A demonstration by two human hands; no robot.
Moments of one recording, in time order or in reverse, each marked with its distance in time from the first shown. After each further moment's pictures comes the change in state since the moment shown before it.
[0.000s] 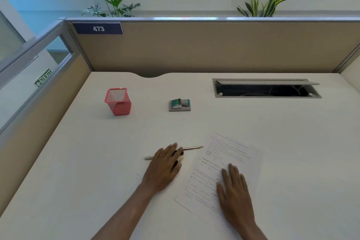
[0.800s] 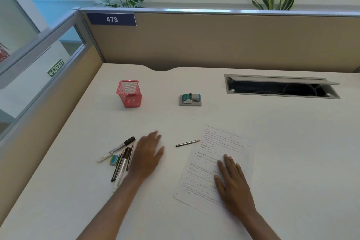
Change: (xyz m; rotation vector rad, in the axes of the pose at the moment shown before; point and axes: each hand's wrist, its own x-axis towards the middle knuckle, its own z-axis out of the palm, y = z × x) left_hand -0.022 -0.057 -0.033 -0.032 0.233 -0.232; right_hand 0.019 -0.013 0.008 0.076 -0.125 -0.167
